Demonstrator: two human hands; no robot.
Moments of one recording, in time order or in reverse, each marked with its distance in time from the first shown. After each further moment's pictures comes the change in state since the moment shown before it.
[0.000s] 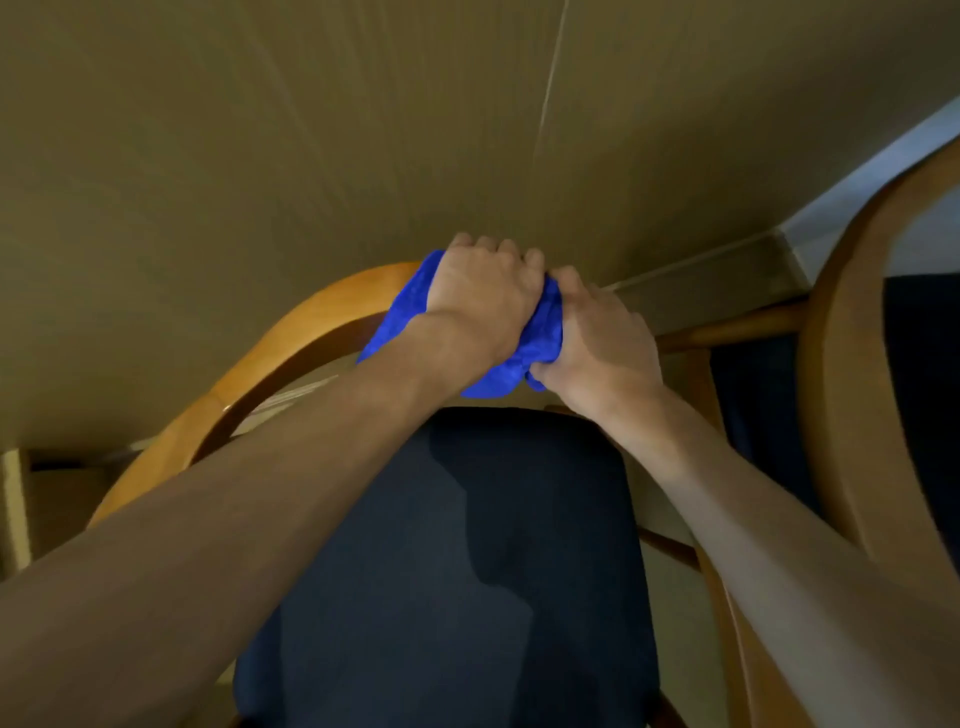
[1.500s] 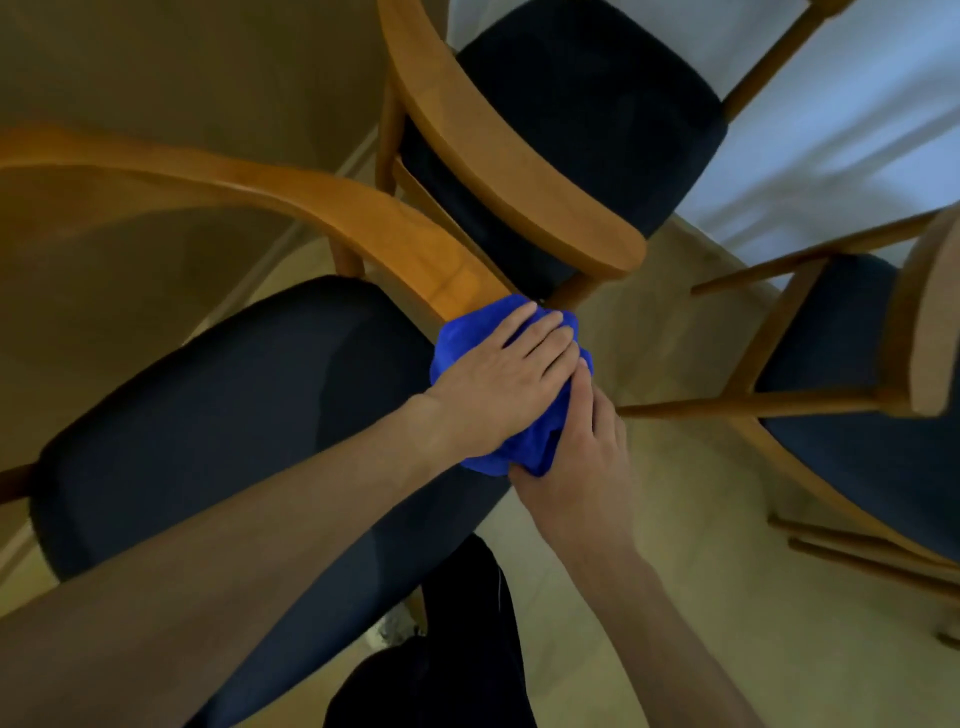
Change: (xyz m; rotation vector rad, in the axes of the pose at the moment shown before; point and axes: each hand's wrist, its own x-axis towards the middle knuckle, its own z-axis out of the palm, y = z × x) left_hand -0.181 0.300 0.030 -0.031 0.224 1.068; right_hand -0.396 0.072 0.075 0.234 0.307 0.851
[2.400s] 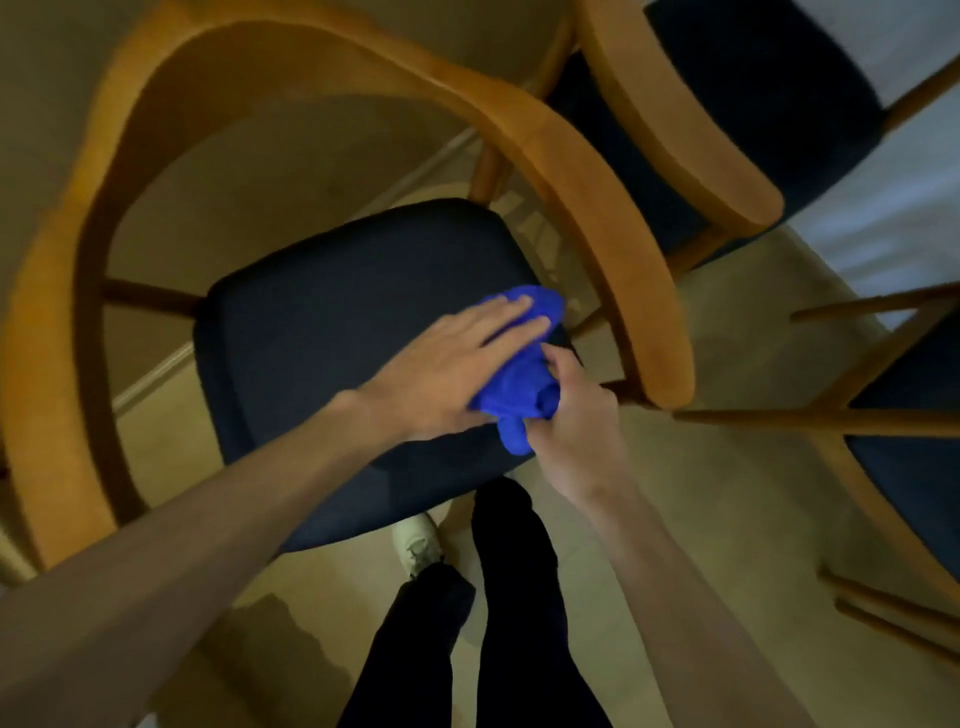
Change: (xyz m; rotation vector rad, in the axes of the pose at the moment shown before) left_hand -0.181 0.017 0.008 -0.502 0.018 -0.407; right_hand -0.058 -0.050 0.024 0.343 -0.342 -0.265
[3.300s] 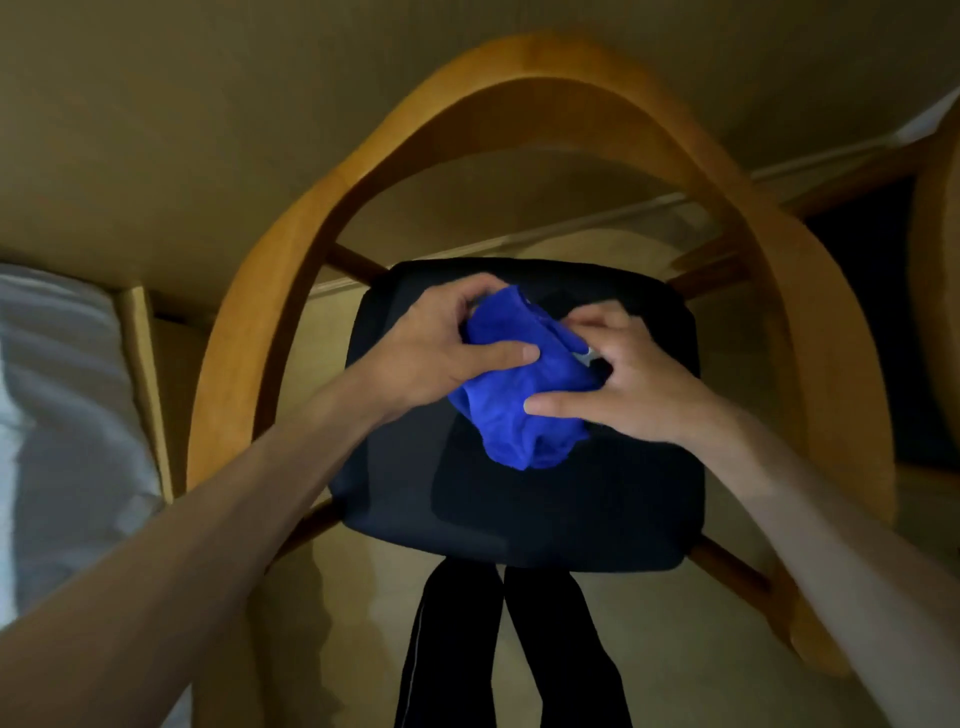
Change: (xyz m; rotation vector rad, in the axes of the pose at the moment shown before) left_hand -0.073 -0.089 -0.077 -1.180 0.575 -0.696; right_hand 0.169 -0.103 0.042 -0.225 -0.765 -0.435
